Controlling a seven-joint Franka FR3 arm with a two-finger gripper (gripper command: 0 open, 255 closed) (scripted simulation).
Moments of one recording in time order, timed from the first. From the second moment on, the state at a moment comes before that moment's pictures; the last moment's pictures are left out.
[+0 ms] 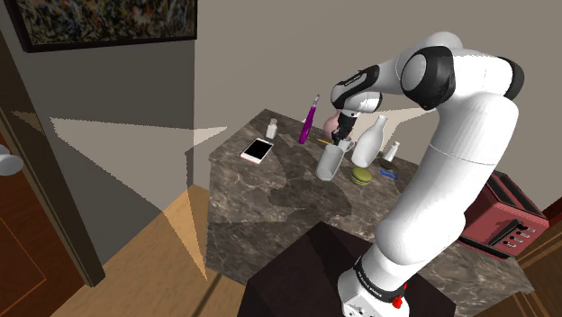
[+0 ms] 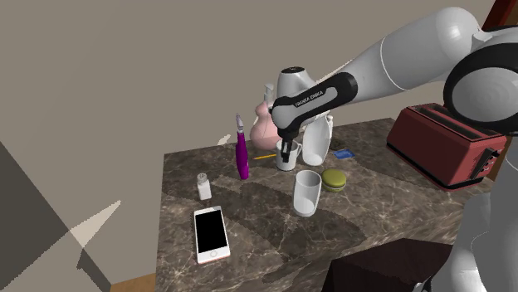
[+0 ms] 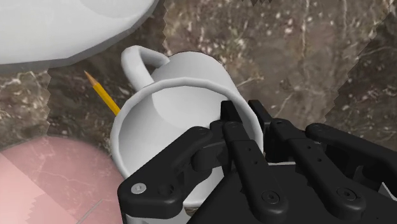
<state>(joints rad) -0.28 0.20 -0.47 -2.07 0.05 2.29 -0.69</state>
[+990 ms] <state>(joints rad) -0.26 0.11 -0.48 -1.99 0.00 2.13 -0.66</state>
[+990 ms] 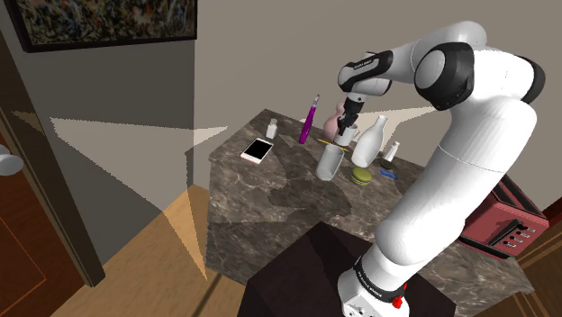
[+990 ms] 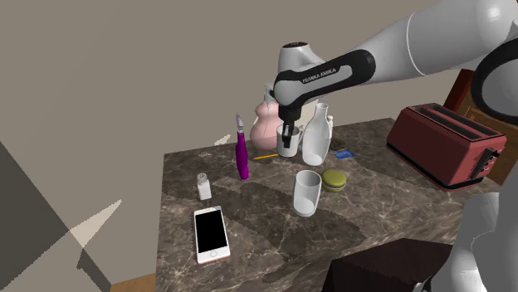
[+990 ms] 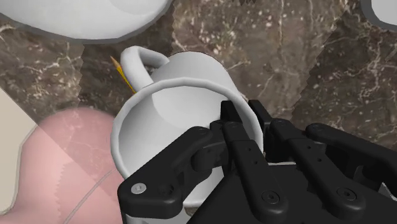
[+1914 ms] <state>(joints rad) -0.26 0.05 -0.48 -1.87 -0.03 1.95 -0.64</state>
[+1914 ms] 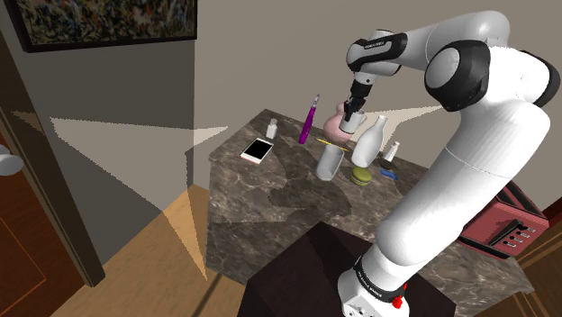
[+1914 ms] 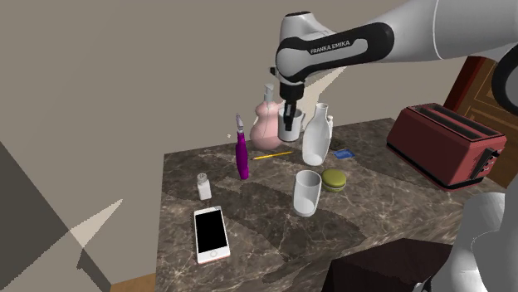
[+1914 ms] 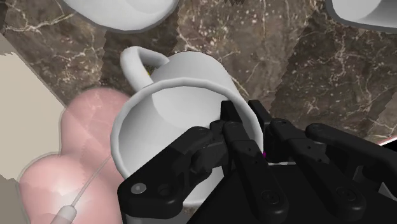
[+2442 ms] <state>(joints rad) -0.25 0.04 -0.48 -1.77 -0.03 1.85 -0.64</state>
